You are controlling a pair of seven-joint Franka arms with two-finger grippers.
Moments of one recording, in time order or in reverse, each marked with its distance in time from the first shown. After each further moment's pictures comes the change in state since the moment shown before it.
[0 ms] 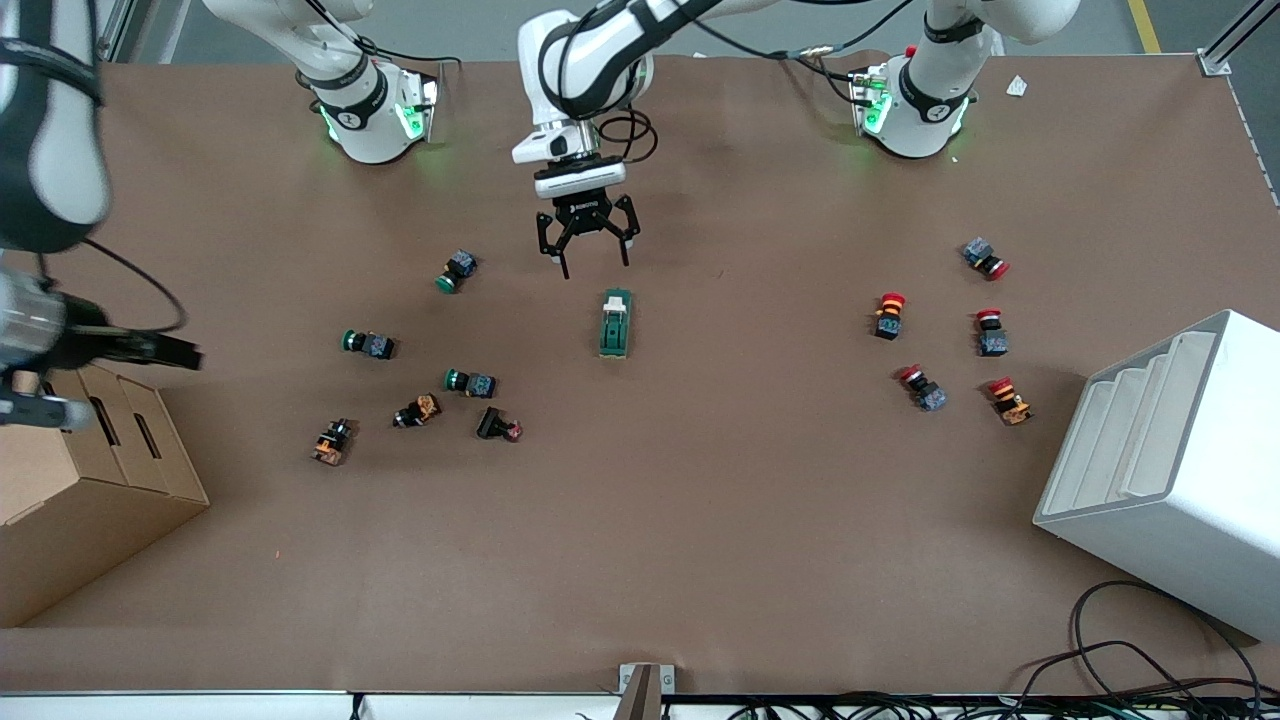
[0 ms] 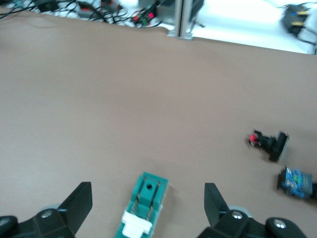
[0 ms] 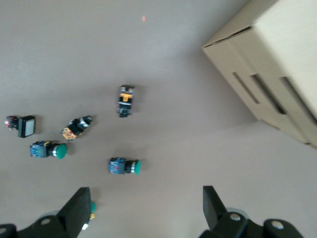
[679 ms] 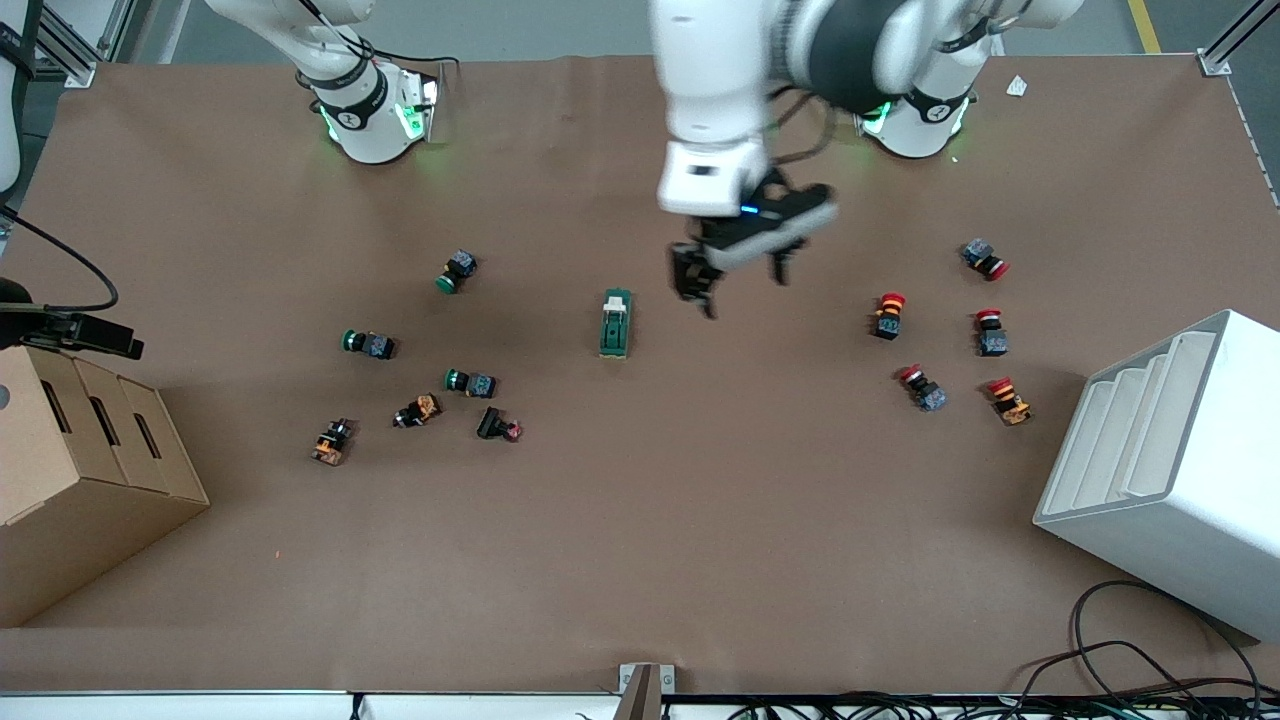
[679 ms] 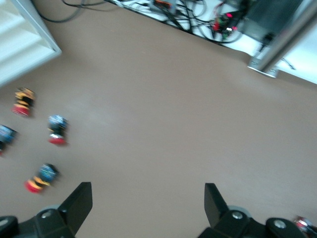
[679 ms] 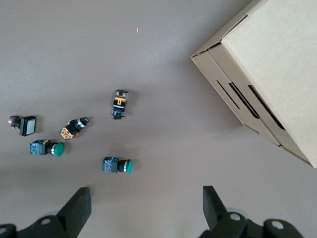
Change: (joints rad) left arm 0.505 -0.366 0.005 0.074 -0.643 -0.098 0.769; right arm -0.037 -0.002 0.023 0.080 -0.005 -0.063 -0.037
